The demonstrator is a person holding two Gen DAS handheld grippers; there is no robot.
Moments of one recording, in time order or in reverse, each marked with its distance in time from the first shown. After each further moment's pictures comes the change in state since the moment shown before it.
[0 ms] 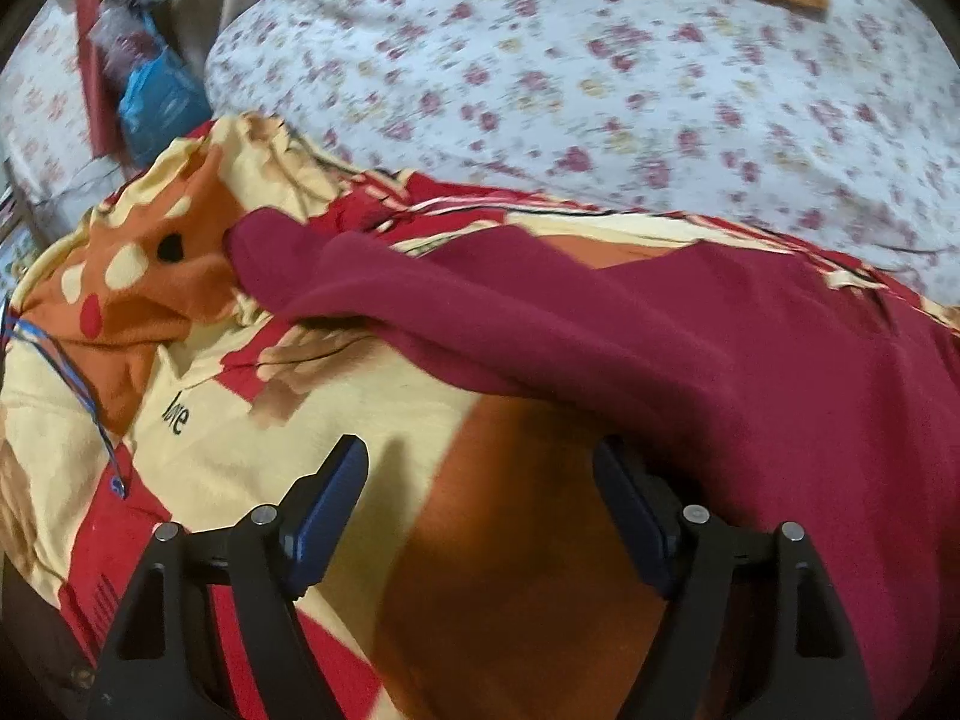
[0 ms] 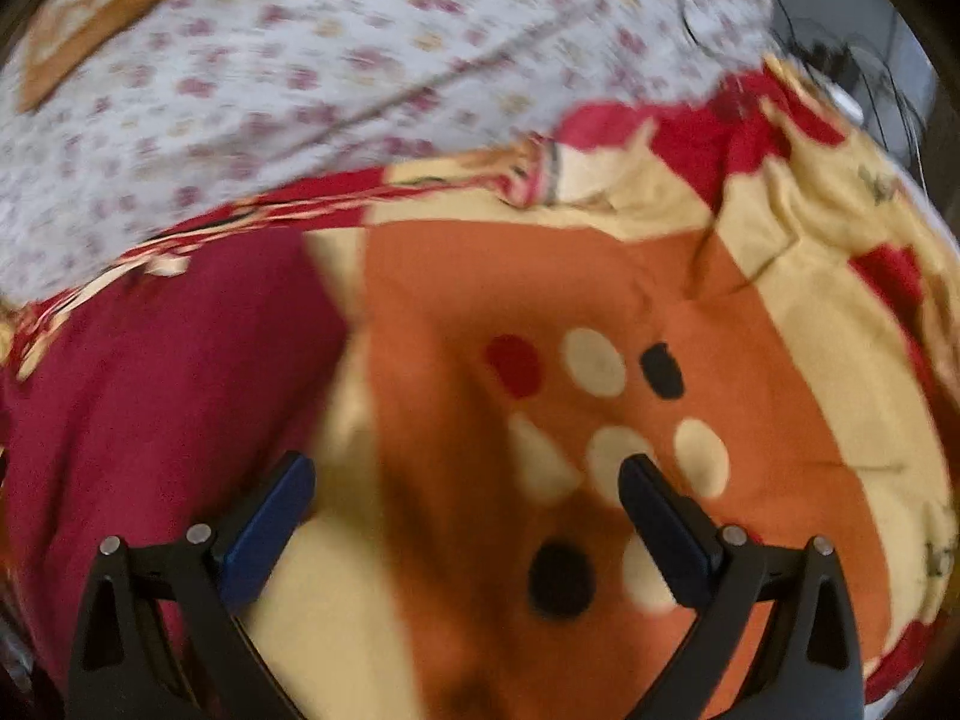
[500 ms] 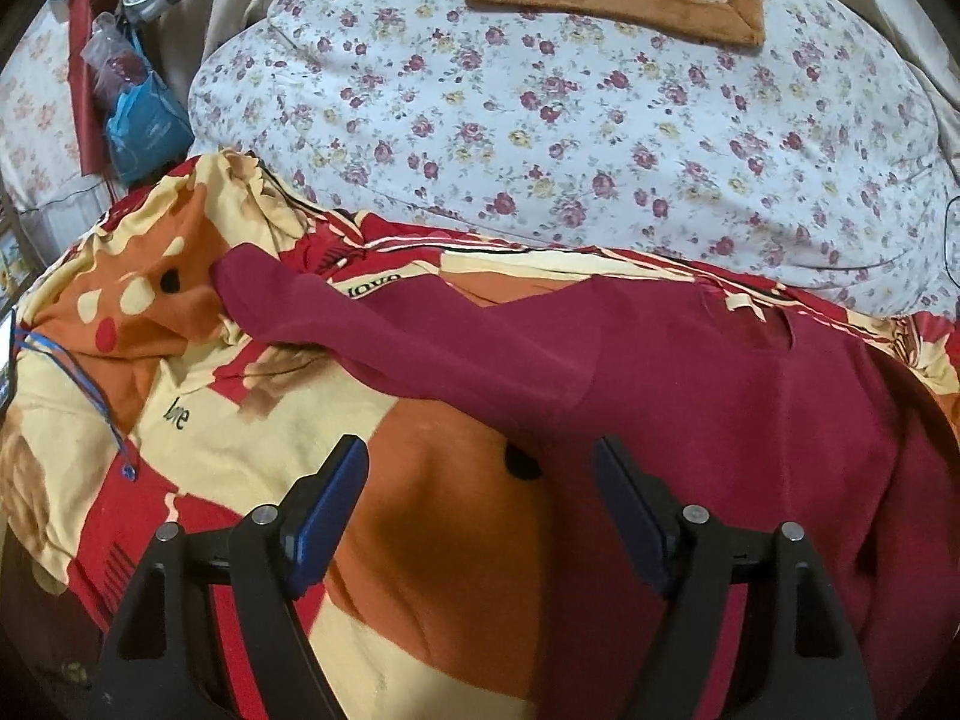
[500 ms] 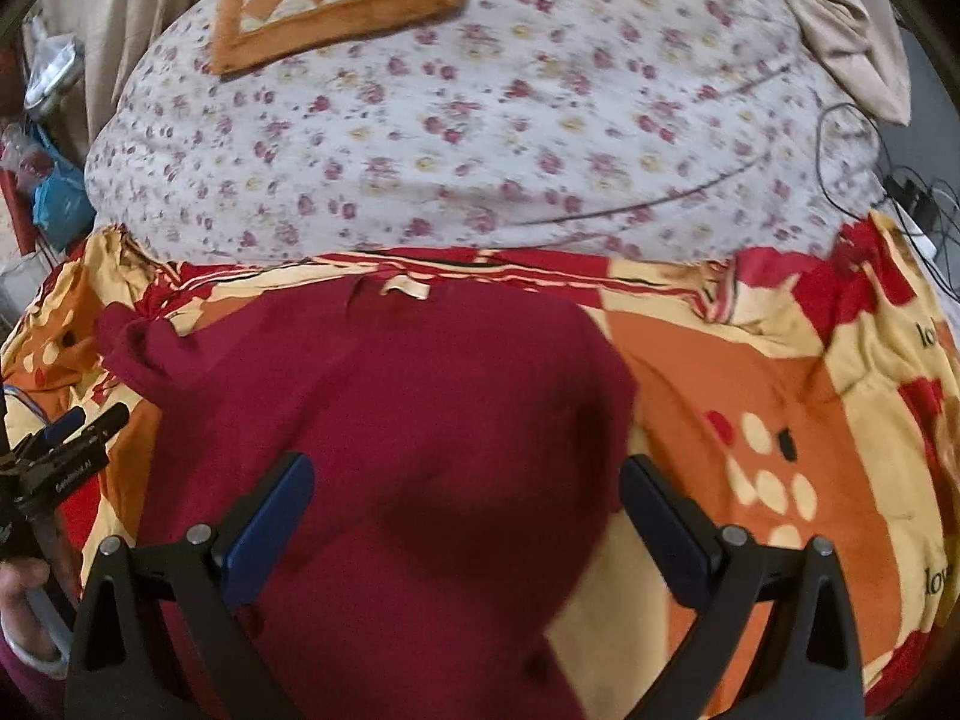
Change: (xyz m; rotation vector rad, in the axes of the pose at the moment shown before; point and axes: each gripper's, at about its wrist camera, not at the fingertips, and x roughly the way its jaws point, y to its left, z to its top) left arm -0.066 -0.031 0.004 -0.004 -0.033 -0.078; right arm -0.077 0.130 -0.006 -0.177 -0.127 0.176
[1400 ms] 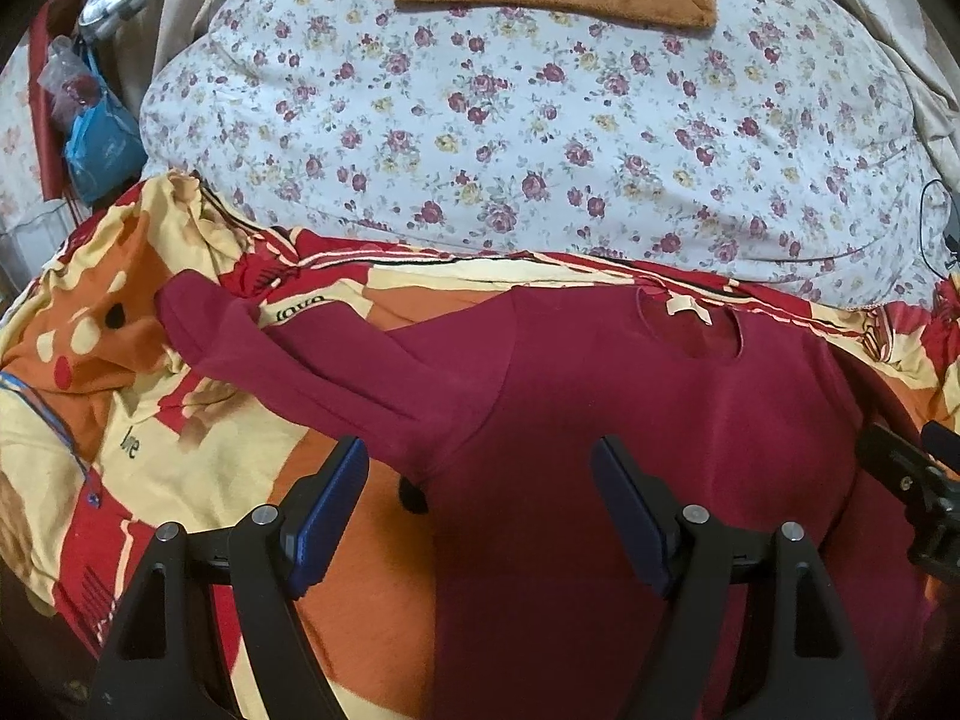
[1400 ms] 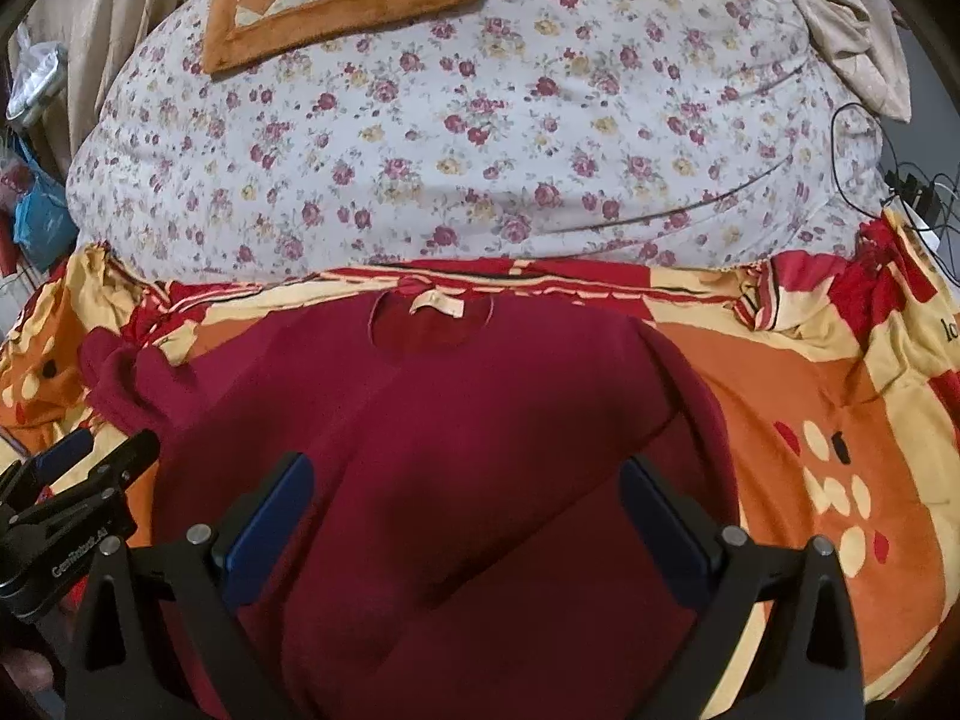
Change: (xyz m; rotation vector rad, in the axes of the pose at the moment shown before) left arm 0.009 -0.048 0.022 0.044 0.032 -0.056; right arm 0.042 0.044 0.007 0.046 -0.037 -0.035
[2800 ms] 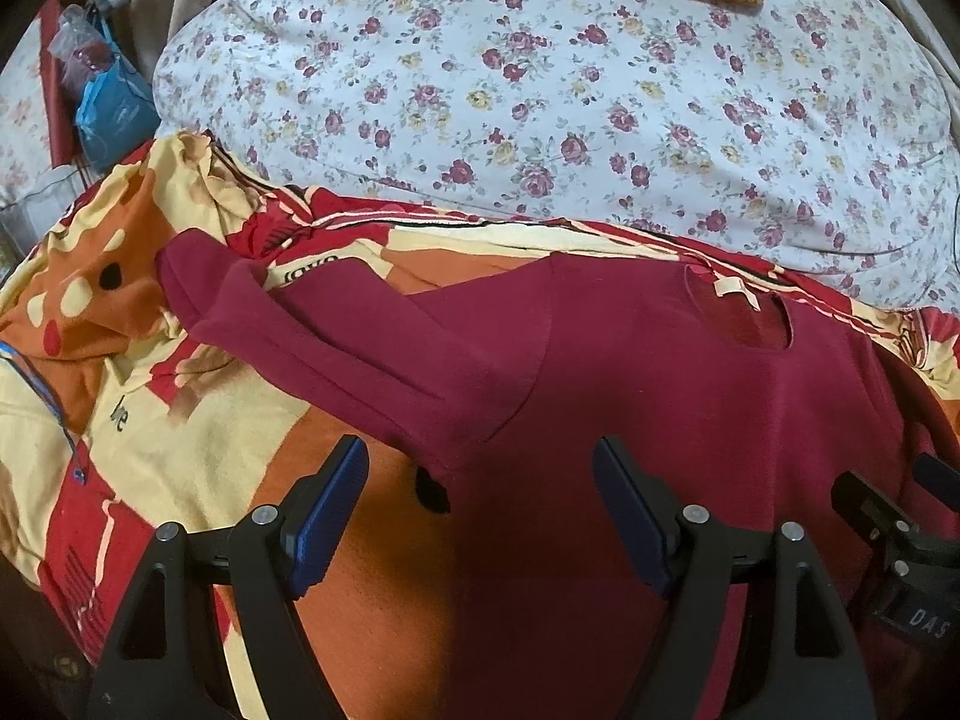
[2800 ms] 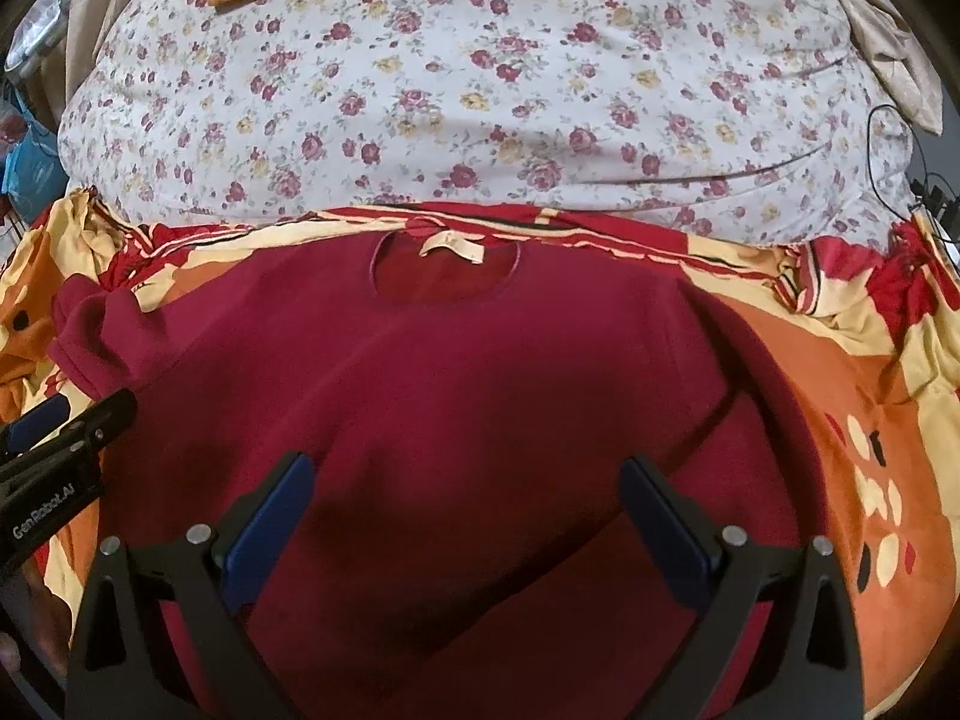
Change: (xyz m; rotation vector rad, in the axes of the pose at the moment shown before) left arm 0.033 0.013 -0.006 -0.044 0.054 0.043; right arm 0.048 0.020 -0.015 -0.070 0.084 -0.005
